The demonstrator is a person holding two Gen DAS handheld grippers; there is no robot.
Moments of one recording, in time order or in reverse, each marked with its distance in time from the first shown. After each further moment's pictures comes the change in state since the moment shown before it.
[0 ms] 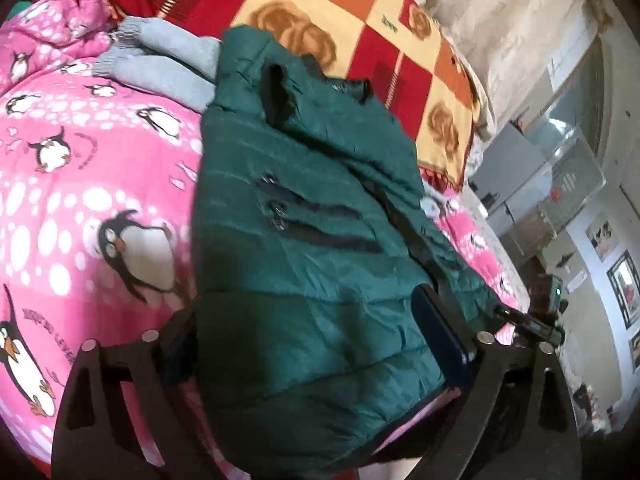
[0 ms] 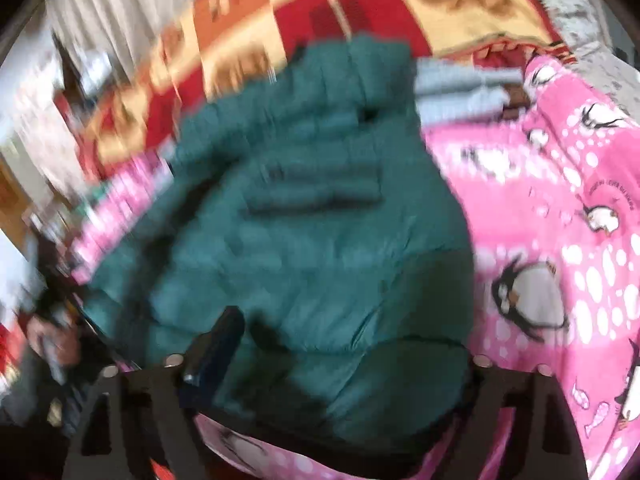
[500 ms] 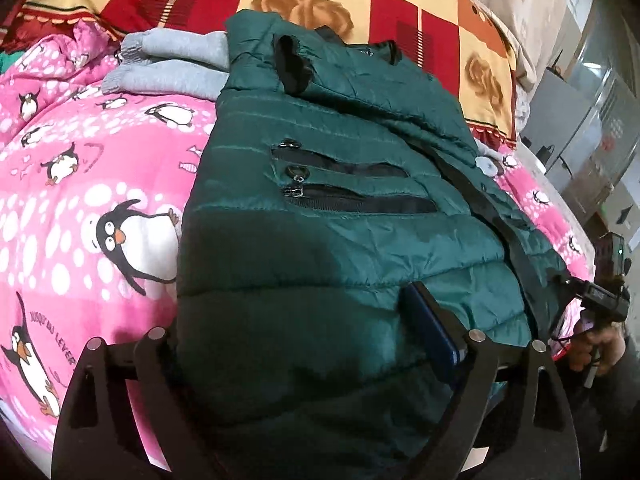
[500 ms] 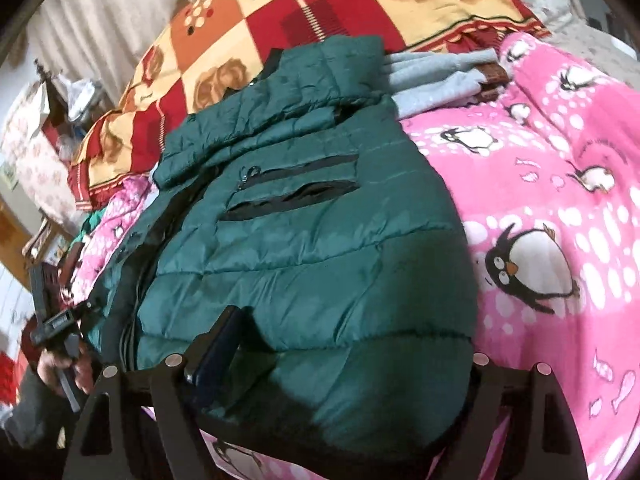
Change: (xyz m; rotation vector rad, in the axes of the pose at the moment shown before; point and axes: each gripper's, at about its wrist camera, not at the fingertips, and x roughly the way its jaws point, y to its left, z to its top) left arm 0.038 -0.015 -0.014 0.155 0.064 0.244; right arm 0.016 -0.006 -0.014 0.057 0.045 -0.095
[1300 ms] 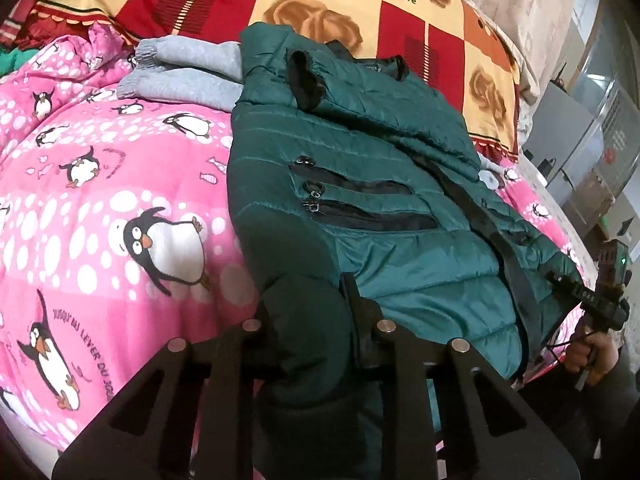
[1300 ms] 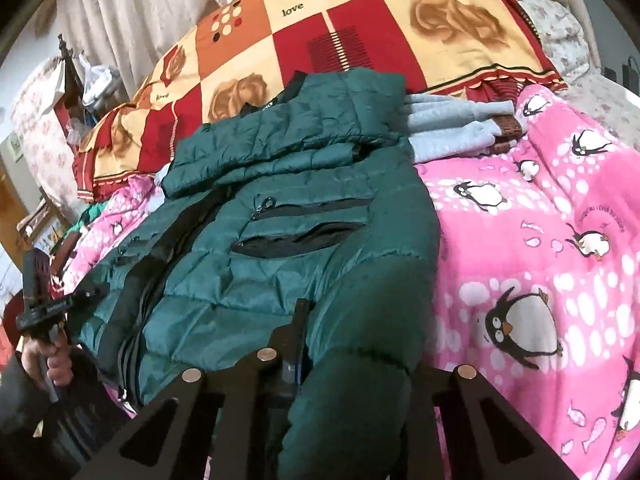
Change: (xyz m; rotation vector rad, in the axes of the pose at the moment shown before) left arm -0.020 0.006 0.001 -0.019 -0.032 0.009; right arm -0.010 0.015 0.008 -0.121 -0.102 -0.008
